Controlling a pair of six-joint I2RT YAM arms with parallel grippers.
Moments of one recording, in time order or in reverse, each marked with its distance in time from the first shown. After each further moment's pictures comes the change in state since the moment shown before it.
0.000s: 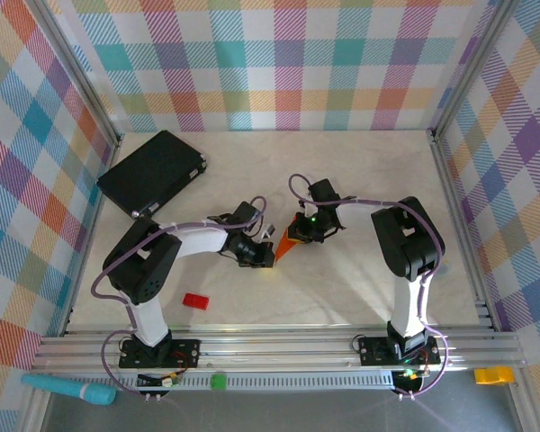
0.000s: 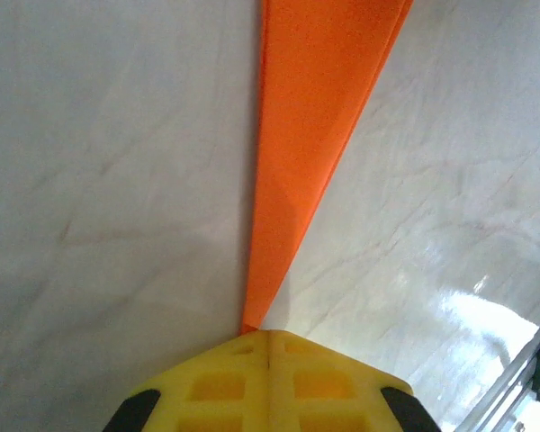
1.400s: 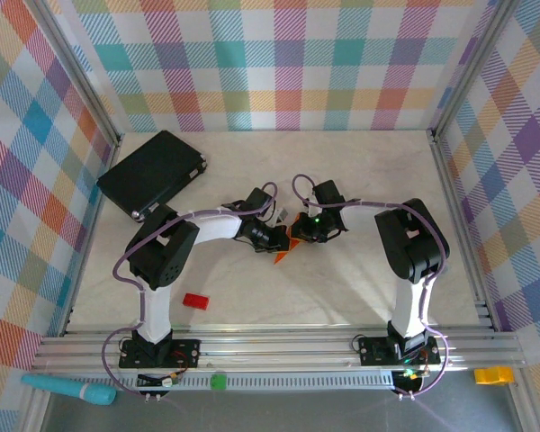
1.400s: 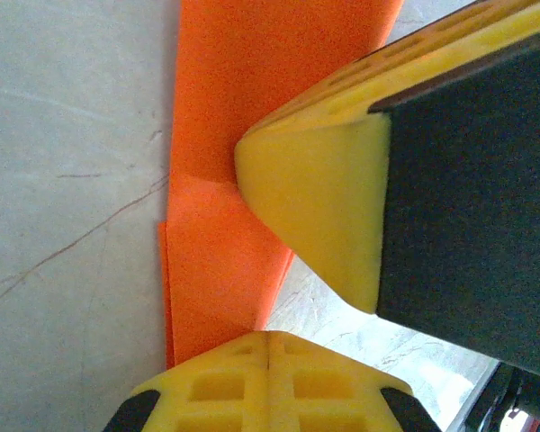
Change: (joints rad) left arm -0.005 0.188 0.232 0.069 0.055 -0.075; right arm -0.006 -0.034 -0.050 0.063 0.017 -0.021
